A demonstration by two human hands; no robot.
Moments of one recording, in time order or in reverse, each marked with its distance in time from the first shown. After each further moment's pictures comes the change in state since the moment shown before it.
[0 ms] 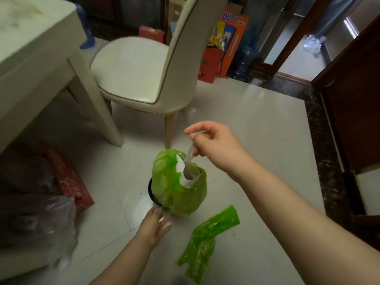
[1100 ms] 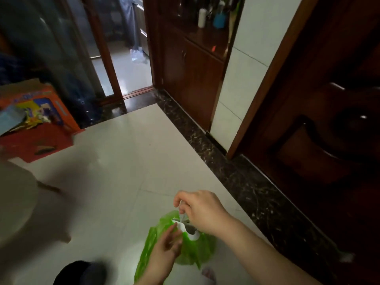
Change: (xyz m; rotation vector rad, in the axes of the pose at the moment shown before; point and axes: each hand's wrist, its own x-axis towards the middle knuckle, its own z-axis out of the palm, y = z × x) left_hand -0.320 -0.168 0.326 1.087 -0.667 0.185; right_hand -0.334 0.049 -0.350 -0.508 0.389 0.235
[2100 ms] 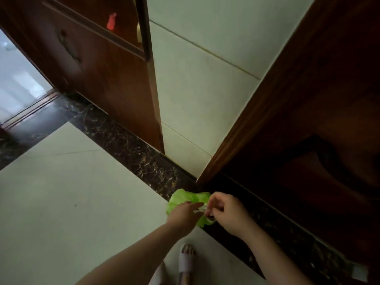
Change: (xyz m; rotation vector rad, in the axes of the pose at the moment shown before) left_hand 0.617 0.238 0.296 1.315 -0.589 0.187; right_hand 0.348 0.494 -0.148 0.663 0.175 0.778
